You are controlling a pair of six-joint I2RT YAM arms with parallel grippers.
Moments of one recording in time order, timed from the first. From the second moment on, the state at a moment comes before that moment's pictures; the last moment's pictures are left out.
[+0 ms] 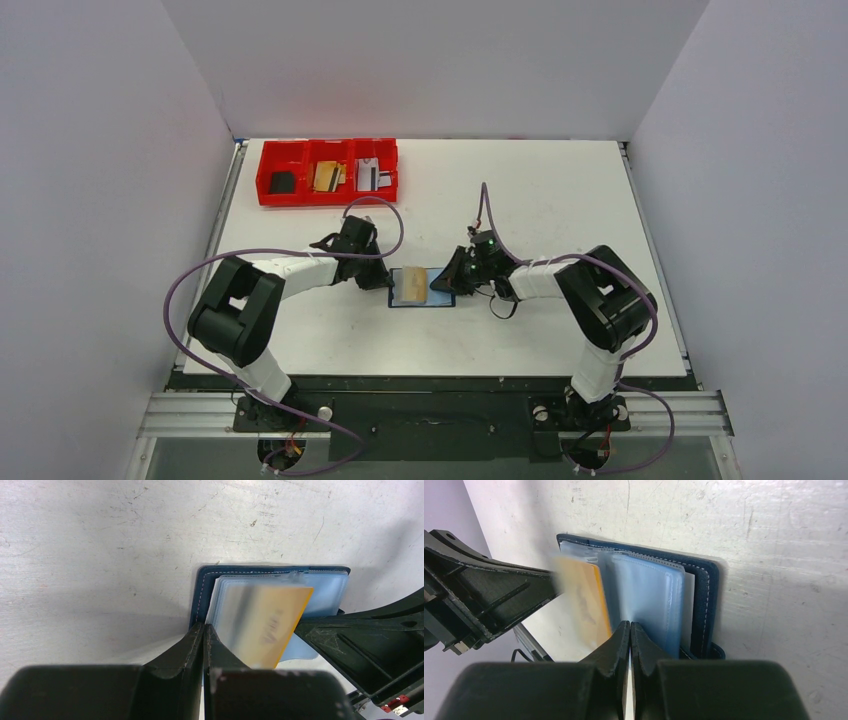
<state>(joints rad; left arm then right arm) -0.48 1.68 0.85 -0.19 0.13 -0.81 0.57 1.79 0.75 0.29 -0.36 0.96</state>
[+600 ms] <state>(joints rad) -0.48 1.68 0.87 -0.21 0.13 -0.78 0.58 1.79 0.76 0.30 -0.38 0.95</state>
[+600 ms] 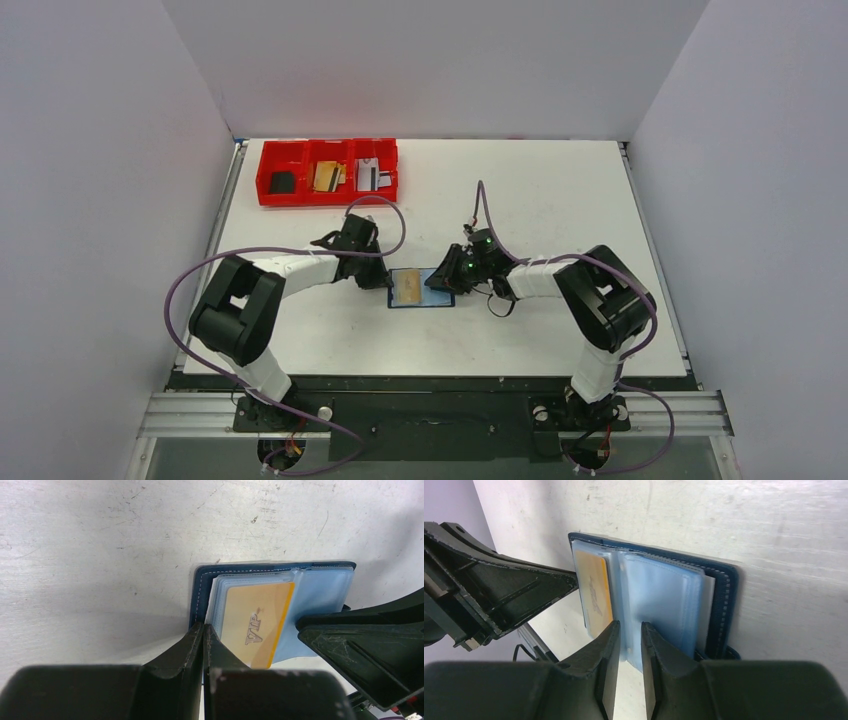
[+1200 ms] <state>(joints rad) -0.48 1.70 0.90 -0.26 0.13 -0.76 0.65 1.81 0.78 0.32 -0.38 0.98</state>
